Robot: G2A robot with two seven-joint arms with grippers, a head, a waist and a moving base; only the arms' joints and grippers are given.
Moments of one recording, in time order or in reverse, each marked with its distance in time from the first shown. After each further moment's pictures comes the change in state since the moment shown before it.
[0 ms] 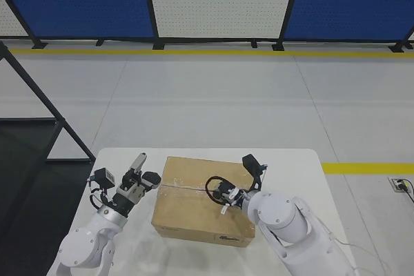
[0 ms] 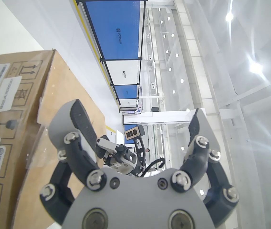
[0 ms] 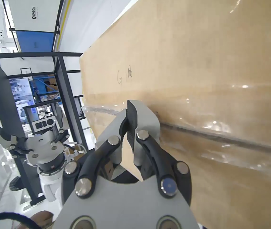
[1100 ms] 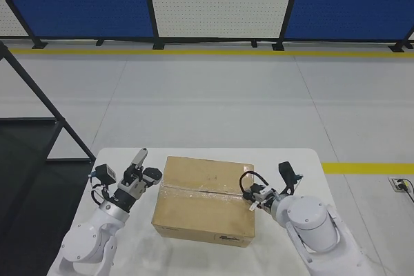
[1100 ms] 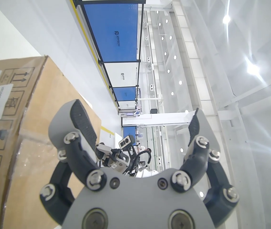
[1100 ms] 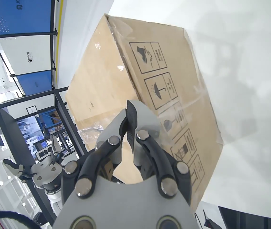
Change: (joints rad) left arm -0.034 -0.001 0.022 0.010 0.011 0.010 0.017; right arm -0.175 0.052 0.223 -0.125 -0.052 0.122 -0.008
